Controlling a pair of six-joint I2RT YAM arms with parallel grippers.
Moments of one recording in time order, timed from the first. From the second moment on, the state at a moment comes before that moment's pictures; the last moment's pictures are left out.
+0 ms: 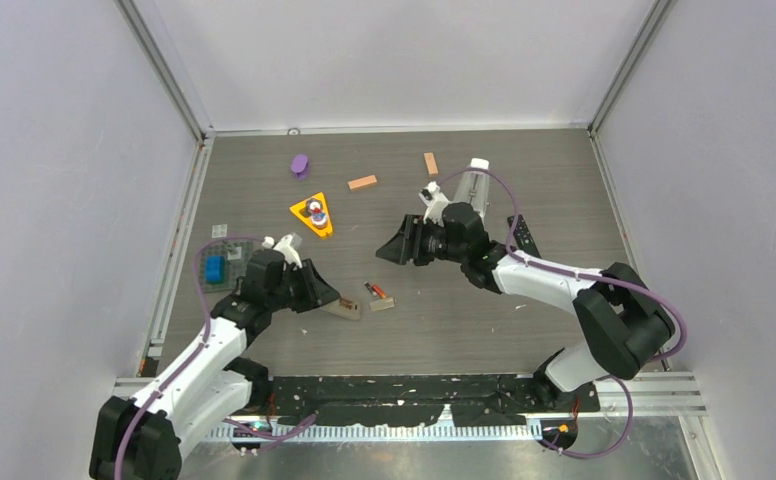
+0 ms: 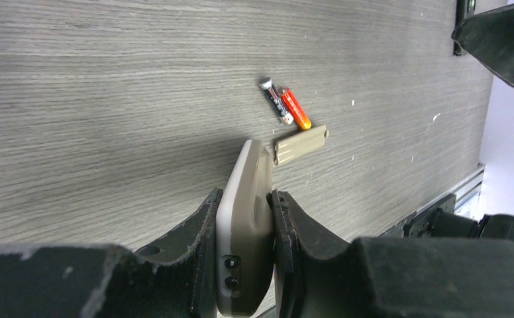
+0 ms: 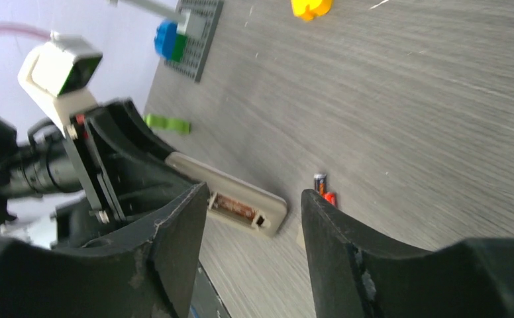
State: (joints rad) left arm -0.35 0.86 0.39 -0.23 0.30 -0.67; right arm 0.66 1.50 0.77 0.36 -0.35 0.76
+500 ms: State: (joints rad) left arm -0.35 0.67 0.34 -0.18 0.57 -0.59; right arm 0.85 1.48 0.80 0.18 -0.72 0.34
